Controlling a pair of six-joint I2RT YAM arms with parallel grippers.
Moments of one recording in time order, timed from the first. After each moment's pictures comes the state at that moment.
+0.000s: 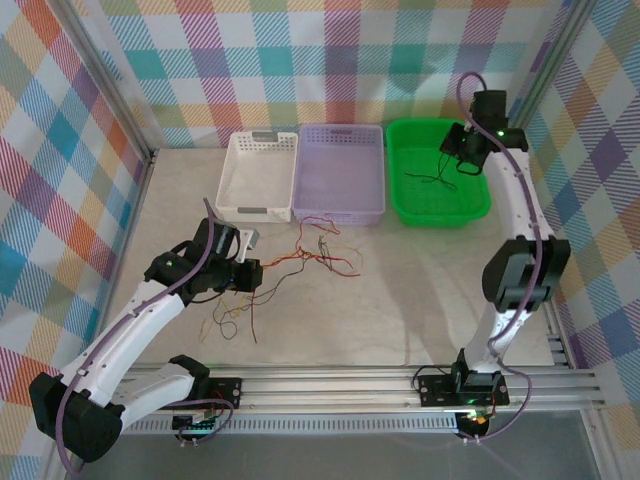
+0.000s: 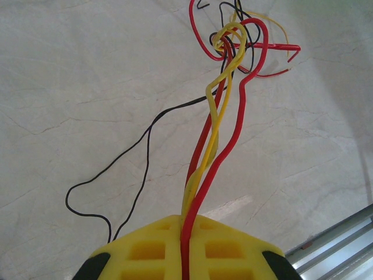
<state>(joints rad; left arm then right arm) -0.46 1.01 0.94 -0.89 0.19 -0.31 0.00 1.89 1.91 -0.83 -0.03 0.40</state>
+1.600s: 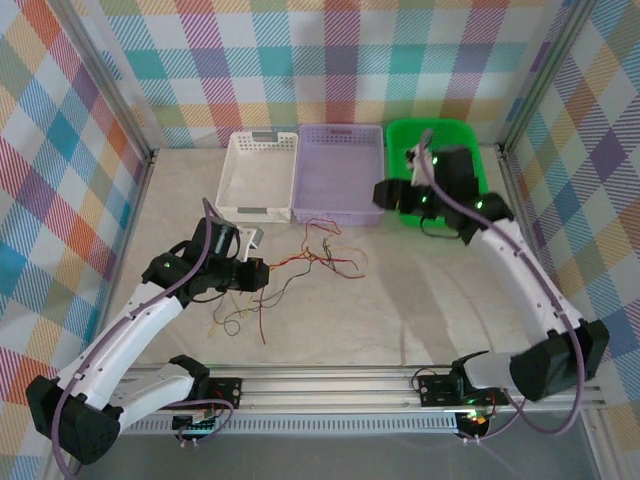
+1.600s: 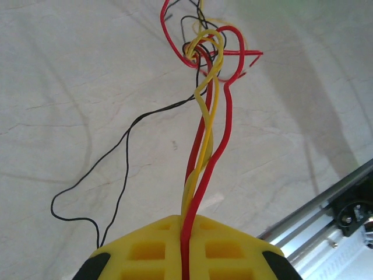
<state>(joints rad) -0.49 1.00 0.96 -0.87 0.30 -0.37 0.36 1.28 1.27 -0.62 -0.43 0.43</state>
